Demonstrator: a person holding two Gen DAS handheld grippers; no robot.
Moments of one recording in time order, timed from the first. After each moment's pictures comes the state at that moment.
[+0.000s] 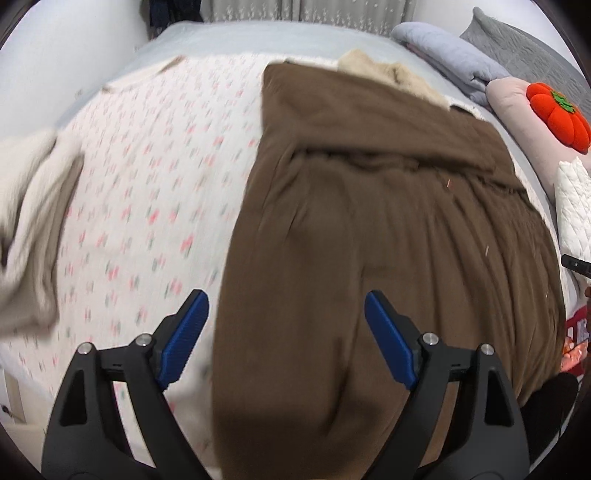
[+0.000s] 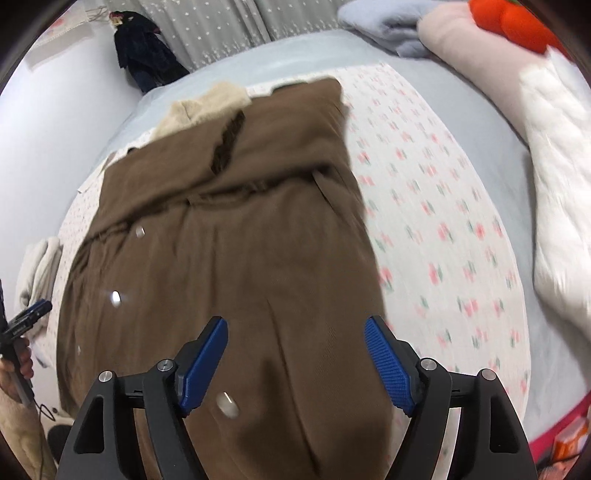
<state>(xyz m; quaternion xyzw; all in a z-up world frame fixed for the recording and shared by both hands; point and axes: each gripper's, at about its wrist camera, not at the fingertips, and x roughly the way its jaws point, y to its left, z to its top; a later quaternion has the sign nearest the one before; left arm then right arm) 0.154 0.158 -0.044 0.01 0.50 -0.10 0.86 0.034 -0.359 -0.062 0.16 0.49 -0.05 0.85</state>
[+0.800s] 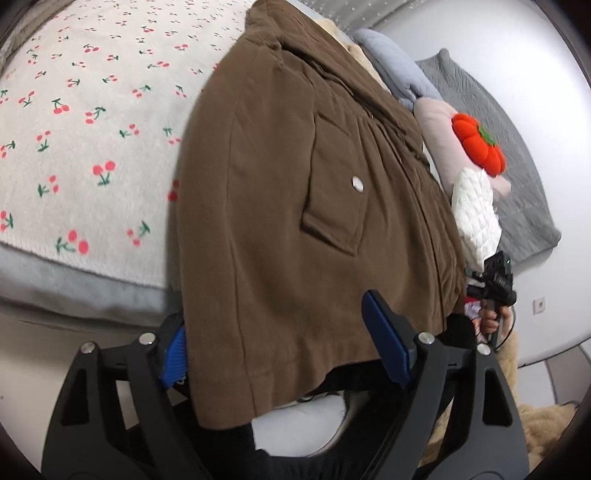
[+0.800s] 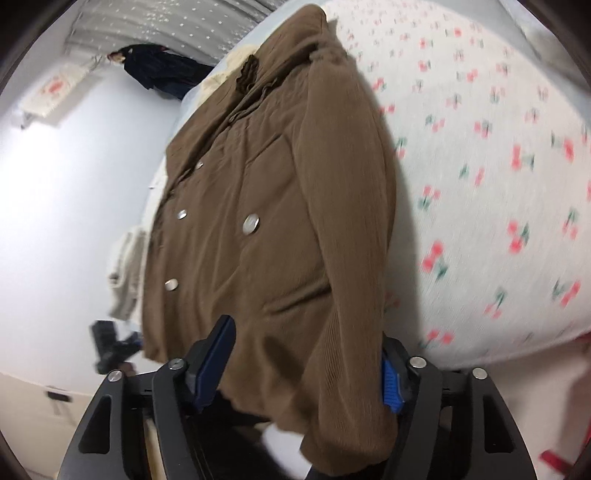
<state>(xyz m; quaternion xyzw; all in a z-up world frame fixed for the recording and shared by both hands) 0.041 0.214 -0.114 -0.20 0.53 -0.27 0.78 -0.075 -0.359 -0.124 0.36 0.50 0.10 0.78</state>
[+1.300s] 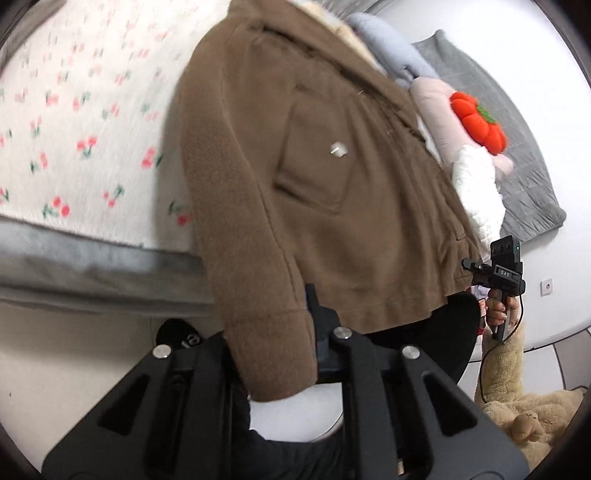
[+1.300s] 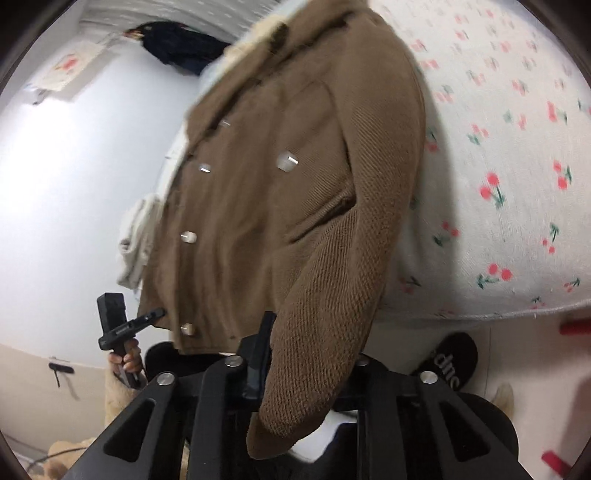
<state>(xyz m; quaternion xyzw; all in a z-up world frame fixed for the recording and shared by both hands) 0.028 0.180 -0.096 -0.18 0.54 -0.28 0.77 -0.081 -0.319 -0.120 0.34 0.50 0.15 0.78</state>
